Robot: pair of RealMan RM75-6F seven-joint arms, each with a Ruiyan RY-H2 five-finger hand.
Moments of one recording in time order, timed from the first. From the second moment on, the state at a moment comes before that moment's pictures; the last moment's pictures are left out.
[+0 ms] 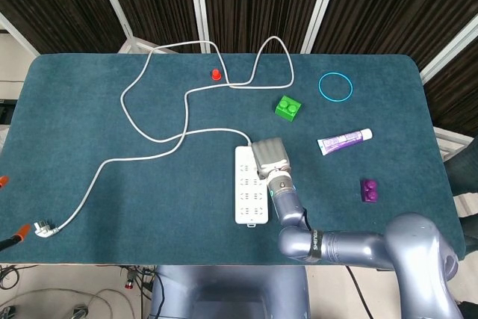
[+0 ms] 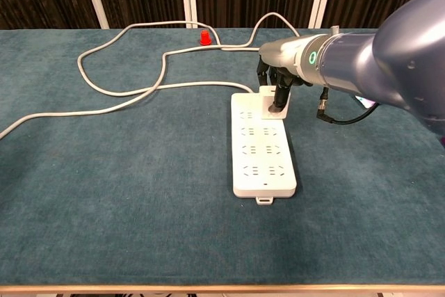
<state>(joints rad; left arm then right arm) 0.03 -1.04 -0.06 -1.82 1.42 1.59 0.16 1.20 -1.67 0.24 -1.48 -0.21 1.05 -0.93</state>
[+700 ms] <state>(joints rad) 0.03 -1.04 -0.06 -1.82 1.41 1.58 0.16 1.21 -1.70 0.24 -1.46 -0.22 1.06 -0.96</state>
